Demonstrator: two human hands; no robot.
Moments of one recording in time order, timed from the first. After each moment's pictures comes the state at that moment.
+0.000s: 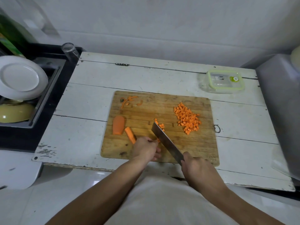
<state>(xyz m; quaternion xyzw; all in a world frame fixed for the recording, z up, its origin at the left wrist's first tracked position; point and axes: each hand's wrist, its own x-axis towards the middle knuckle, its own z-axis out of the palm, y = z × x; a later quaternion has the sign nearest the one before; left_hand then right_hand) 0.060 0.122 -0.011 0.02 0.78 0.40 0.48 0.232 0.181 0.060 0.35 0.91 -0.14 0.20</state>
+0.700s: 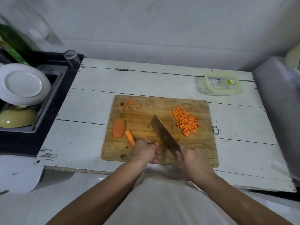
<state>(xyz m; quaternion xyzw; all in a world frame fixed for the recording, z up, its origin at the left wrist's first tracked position) 0.061 0.123 0.000 -0.01 0.76 0.41 0.50 0.216 0.200 0.041 0.39 0.90 -0.20 0.10</state>
